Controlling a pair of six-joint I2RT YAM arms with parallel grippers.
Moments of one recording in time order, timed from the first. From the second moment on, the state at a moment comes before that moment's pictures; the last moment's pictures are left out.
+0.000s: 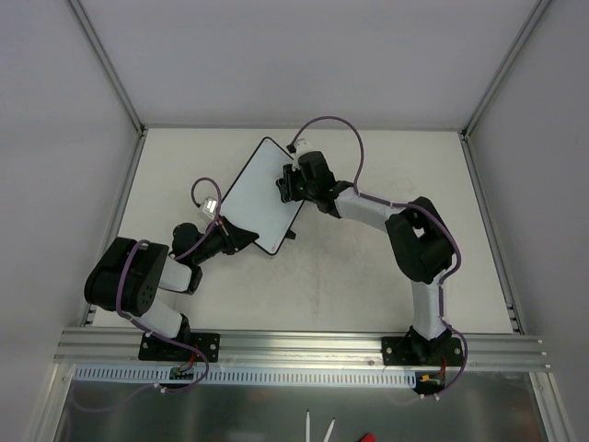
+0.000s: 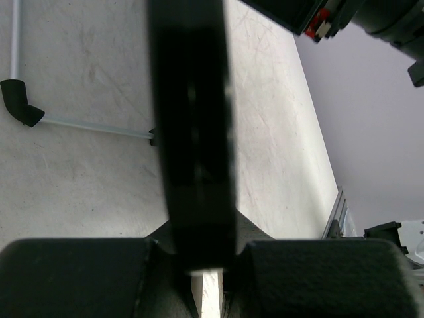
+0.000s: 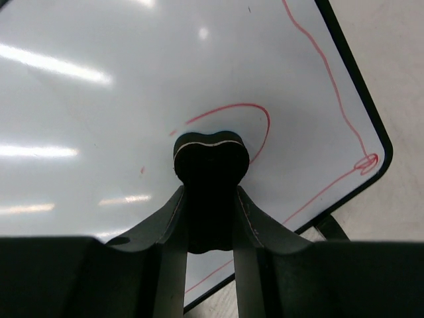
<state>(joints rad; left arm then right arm) -0.18 1.56 0.19 1.16 0.63 -0.82 0.68 2.03 1.43 0.05 -0.03 0.26</state>
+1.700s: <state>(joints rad) -0.18 1.56 0.20 1.15 0.67 -0.82 0.66 2.13 1.75 -0.22 -0.05 0.21</state>
